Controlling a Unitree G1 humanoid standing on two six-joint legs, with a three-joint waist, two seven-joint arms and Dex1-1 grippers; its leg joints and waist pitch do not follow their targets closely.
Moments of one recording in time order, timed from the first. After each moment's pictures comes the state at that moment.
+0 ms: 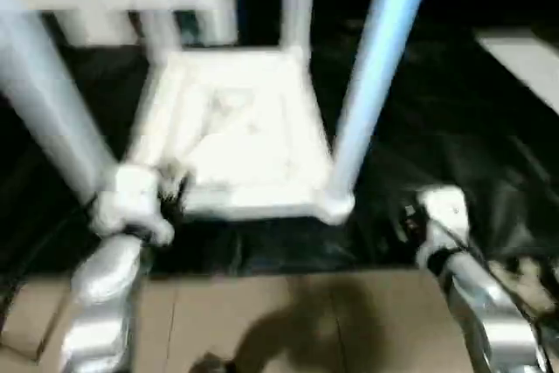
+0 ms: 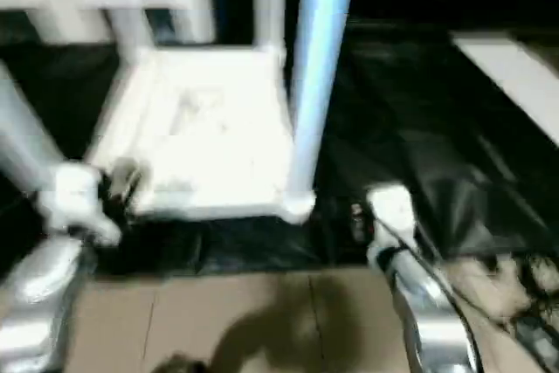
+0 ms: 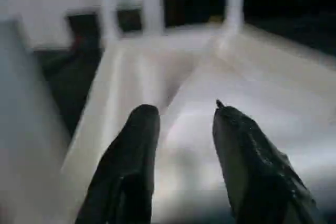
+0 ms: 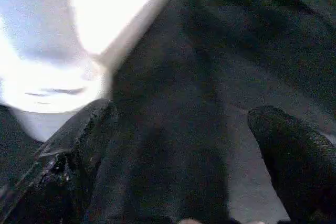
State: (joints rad) left arm 0.05 0.10 0.21 -0.15 -0.02 0.14 -0.33; right arm 0.00 -0.23 -0.05 -0.06 0.07 0.27 0.33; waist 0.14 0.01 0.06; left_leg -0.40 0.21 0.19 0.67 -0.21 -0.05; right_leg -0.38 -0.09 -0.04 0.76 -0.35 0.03
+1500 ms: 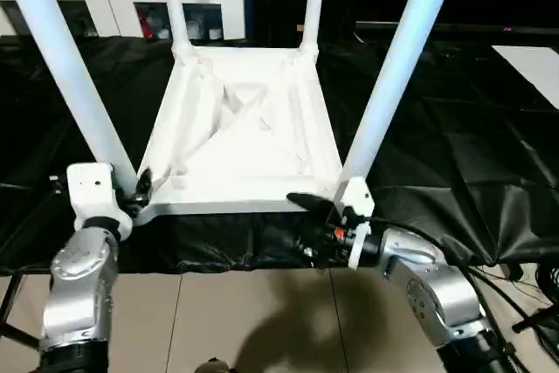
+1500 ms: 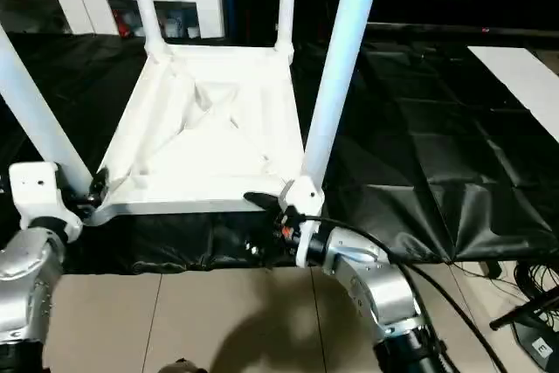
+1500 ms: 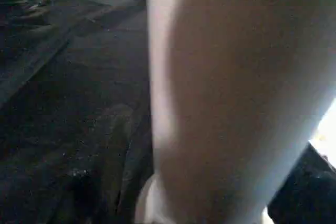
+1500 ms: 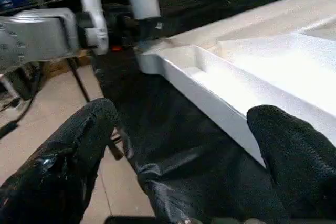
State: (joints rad) left arm -0.16 0.20 0.32 0.14 -0.08 0.22 -0.14; right arm -0.24 -0.22 0.24 0.10 0.31 0.26 0.92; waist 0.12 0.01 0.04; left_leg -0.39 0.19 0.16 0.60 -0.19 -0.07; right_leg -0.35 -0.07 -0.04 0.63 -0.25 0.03
